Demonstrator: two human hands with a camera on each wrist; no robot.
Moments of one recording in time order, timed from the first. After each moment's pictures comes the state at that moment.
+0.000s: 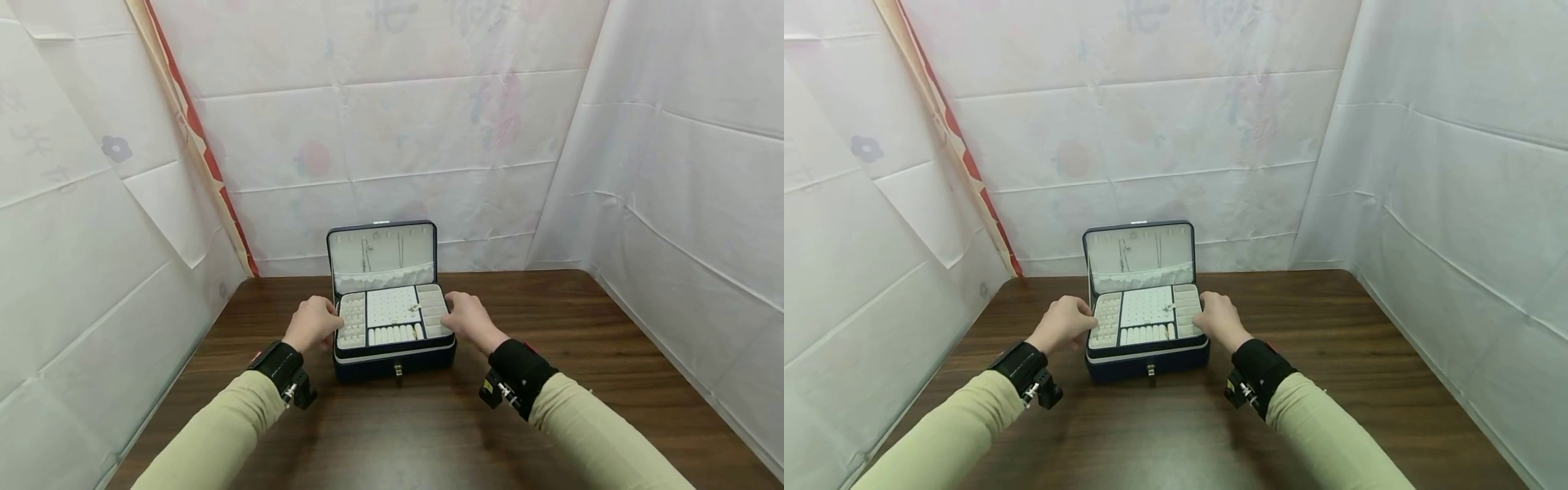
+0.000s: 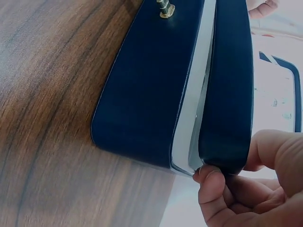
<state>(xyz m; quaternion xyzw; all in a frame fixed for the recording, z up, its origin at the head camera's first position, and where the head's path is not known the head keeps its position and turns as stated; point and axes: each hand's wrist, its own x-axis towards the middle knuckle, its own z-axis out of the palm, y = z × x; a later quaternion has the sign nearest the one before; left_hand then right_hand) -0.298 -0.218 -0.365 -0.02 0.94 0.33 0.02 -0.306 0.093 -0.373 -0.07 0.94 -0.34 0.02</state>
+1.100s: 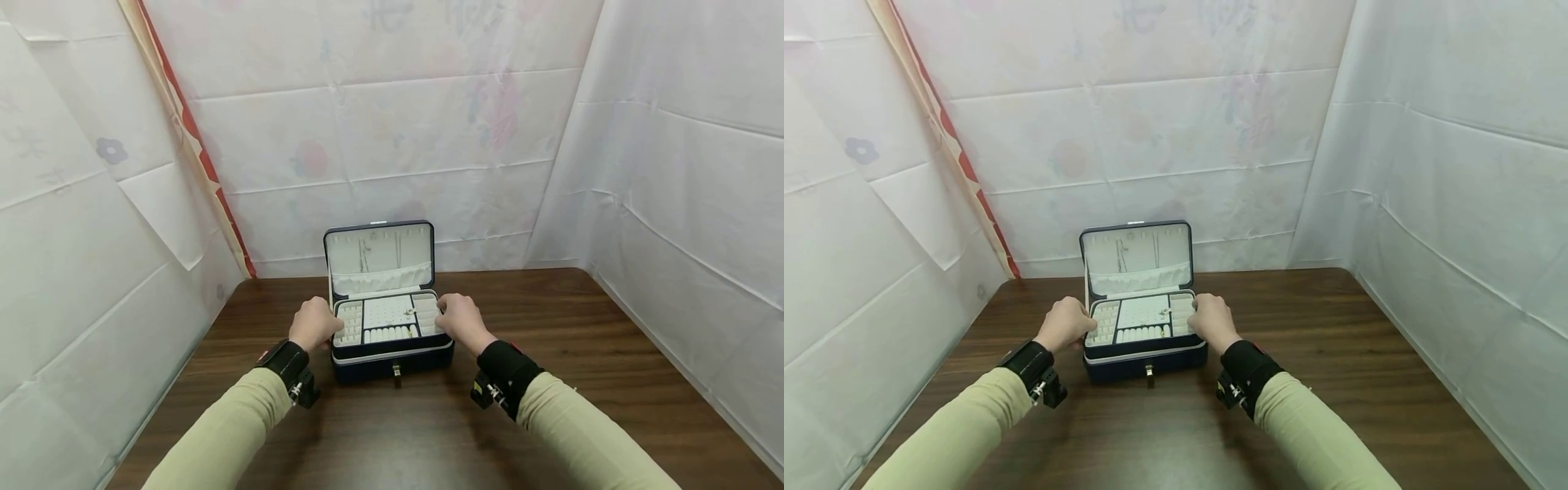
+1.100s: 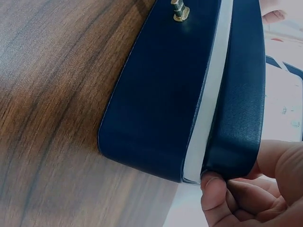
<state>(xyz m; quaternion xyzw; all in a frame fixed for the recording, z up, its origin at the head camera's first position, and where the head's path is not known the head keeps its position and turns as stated) -0.308 -0.207 -0.374 -0.07 0.95 0.29 0.00 -0.305 0.082 -0.375 -0.07 0.95 -0.30 -0.02</state>
